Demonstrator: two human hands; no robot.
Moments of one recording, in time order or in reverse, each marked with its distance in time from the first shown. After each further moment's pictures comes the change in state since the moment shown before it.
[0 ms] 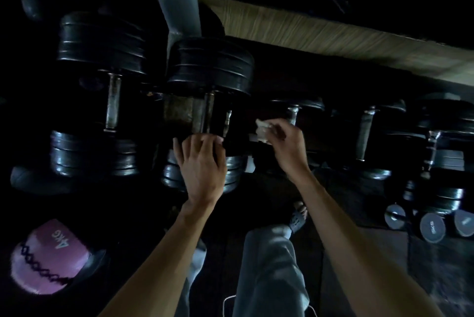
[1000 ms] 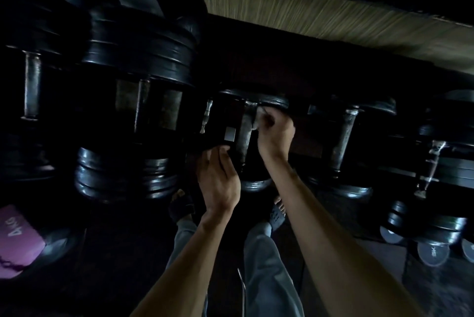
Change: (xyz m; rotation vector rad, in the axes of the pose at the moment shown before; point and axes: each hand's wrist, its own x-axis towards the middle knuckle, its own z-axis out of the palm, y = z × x) left_hand -0.046 0.109 0.151 -0.265 0.000 -0.384; right_hand 0.067 0.066 -0.062 -0.088 0.217 0.004
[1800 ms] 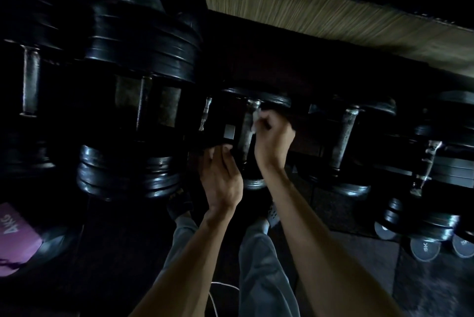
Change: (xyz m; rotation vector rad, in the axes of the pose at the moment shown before) left_hand 0.002 -0.002 0.000 -0.012 -0.009 0.037; right_hand -0.020 -0.015 0.004 0.017 0.032 0.013
